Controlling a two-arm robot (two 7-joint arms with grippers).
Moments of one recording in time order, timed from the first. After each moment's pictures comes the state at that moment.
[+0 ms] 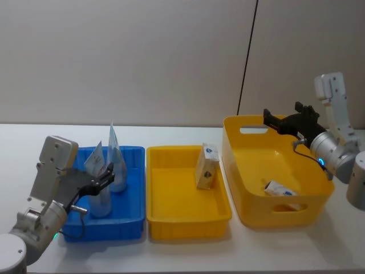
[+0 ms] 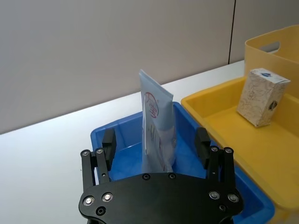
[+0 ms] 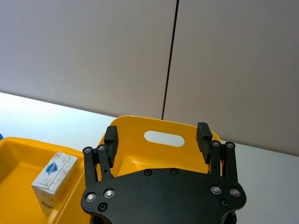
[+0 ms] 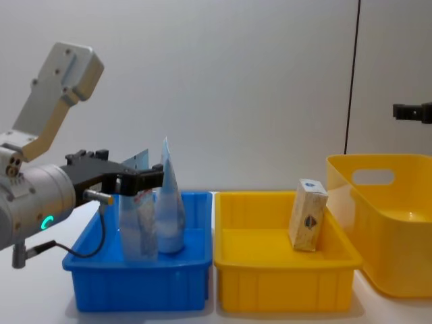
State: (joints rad) left arm -0.37 0.28 0.40 -1.39 -0.20 0.07 -0.05; right arm 0.69 0.24 -0.11 -0.97 0.14 0.10 0.30
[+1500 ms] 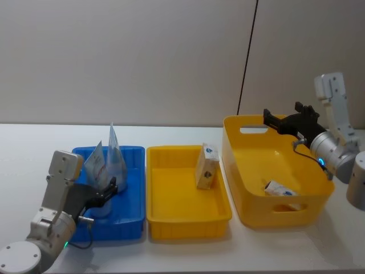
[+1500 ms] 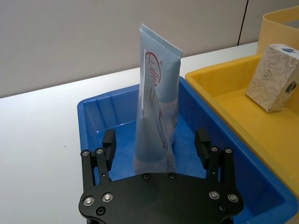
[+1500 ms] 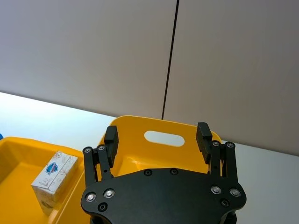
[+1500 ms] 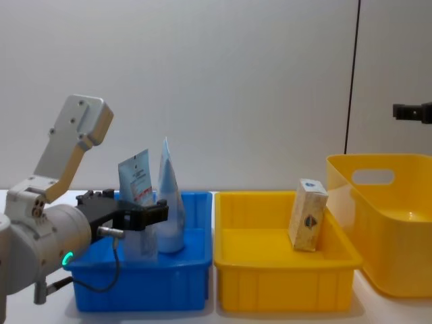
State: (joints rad) left arm -0.41 0.18 0.37 -1.18 -0.19 0.02 -0.07; right arm 0.69 0.24 -0.11 -0.97 0.14 0.10 0.30
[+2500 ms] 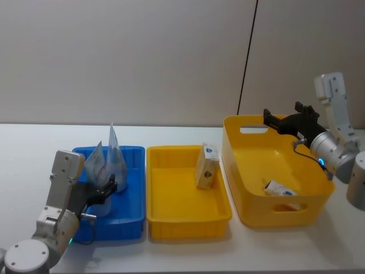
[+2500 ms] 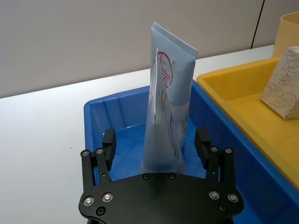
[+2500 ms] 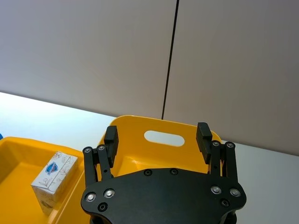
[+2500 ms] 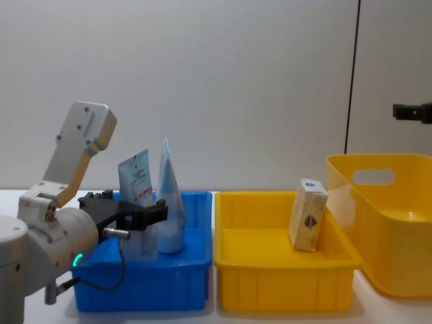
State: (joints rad) left arm -0.45 0.13 0.35 -1.09 -0.15 -0.03 -0.03; right arm 0.69 0.24 -0.11 -0.97 0.14 0.10 0.30
